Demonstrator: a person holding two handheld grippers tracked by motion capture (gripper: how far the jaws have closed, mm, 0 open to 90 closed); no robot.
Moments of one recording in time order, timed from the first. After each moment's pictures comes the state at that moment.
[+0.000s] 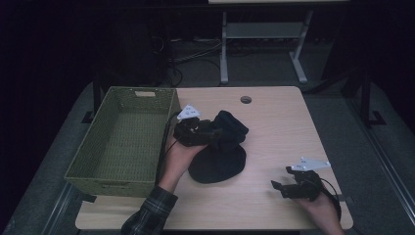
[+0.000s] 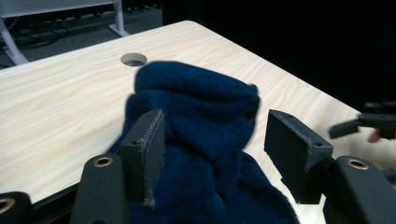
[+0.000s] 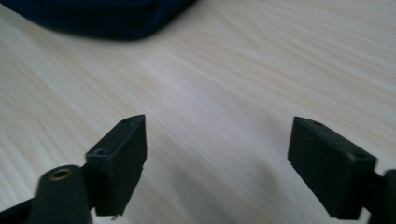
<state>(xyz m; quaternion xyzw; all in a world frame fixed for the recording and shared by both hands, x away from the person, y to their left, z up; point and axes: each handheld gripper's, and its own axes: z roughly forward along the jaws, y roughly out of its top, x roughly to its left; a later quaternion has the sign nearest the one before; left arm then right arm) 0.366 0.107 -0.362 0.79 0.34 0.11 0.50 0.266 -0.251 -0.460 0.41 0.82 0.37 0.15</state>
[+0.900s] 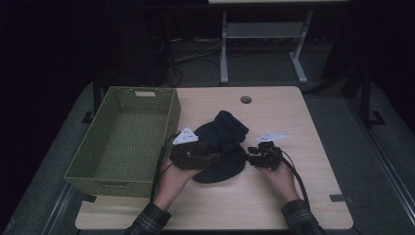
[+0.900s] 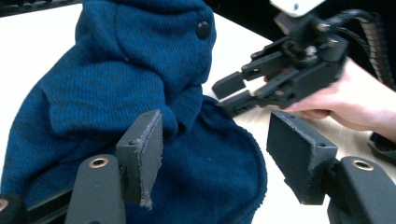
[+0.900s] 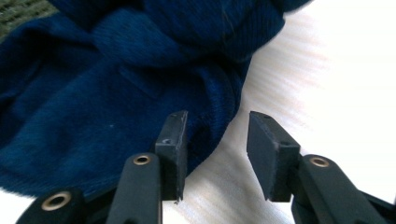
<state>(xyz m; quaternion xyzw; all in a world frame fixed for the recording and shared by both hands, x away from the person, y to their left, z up) 0.321 0.118 -0.398 0.81 0.31 0.08 0.49 0.357 -0.170 -0.466 0.42 0.81 0.41 0.10</state>
